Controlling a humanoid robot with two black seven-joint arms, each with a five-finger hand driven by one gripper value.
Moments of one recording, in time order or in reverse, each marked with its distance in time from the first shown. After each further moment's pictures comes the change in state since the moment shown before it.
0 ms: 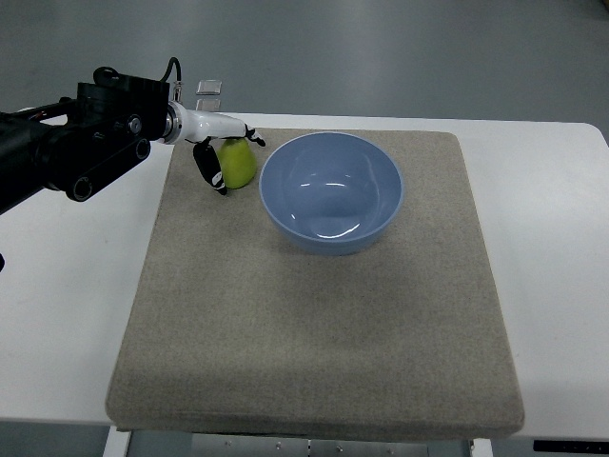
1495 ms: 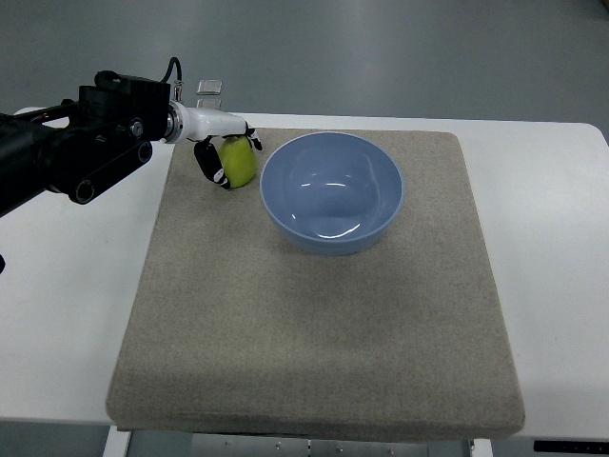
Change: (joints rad) left arm 0.002 -0.003 0.011 0.000 0.006 0.051 0.008; right arm 0.000 0.000 0.000 0.000 0.000 0.001 0.000
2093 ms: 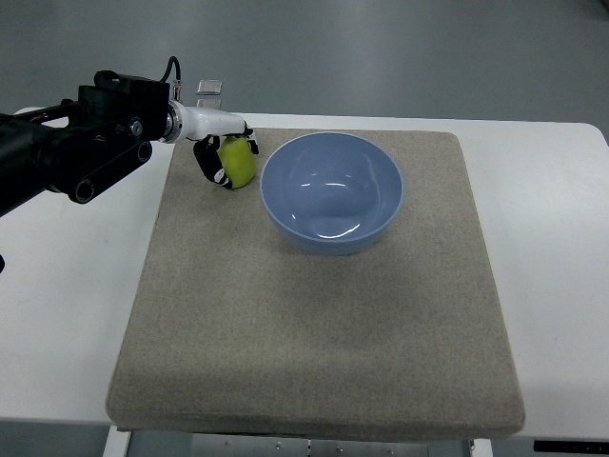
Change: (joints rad) left arm -0.001 0.001 0.000 0.000 -0.003 0.001 0.005; right arm 0.000 0.000 0.000 0.000 0.000 -0.001 0.000
